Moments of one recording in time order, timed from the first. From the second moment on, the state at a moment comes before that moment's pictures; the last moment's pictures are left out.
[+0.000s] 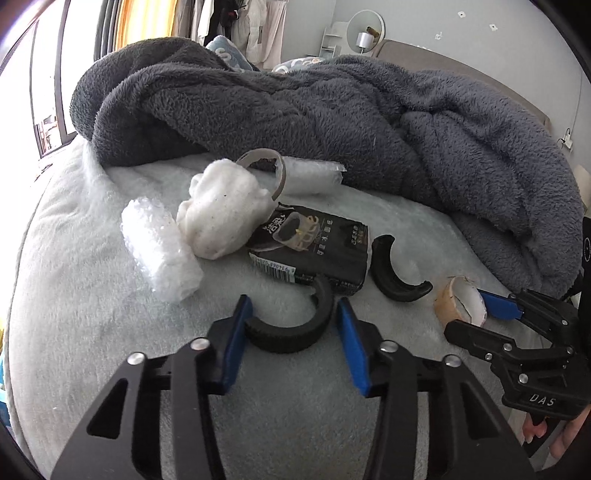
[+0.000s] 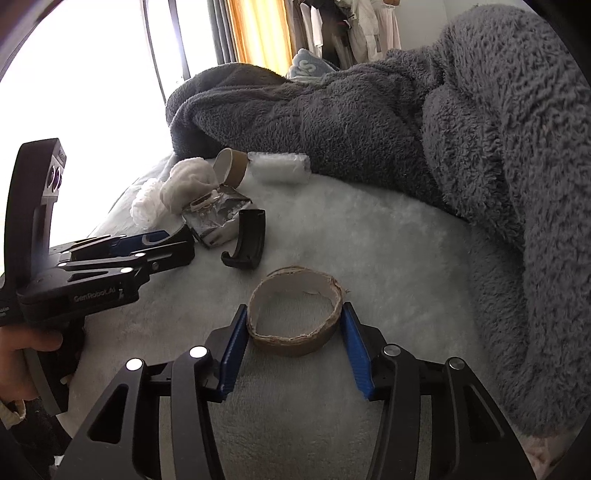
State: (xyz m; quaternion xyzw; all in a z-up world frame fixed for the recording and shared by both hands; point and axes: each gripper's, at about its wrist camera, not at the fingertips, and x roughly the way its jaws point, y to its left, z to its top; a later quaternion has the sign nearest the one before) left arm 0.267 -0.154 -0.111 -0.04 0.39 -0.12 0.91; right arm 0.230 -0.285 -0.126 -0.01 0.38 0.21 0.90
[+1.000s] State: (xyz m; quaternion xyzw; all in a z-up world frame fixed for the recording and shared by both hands) left arm 0.239 -0.084 -0.070 -0.03 0.35 -0.12 0.93; right arm 0.248 -0.231 -0.066 0.02 0.34 0.20 0.92
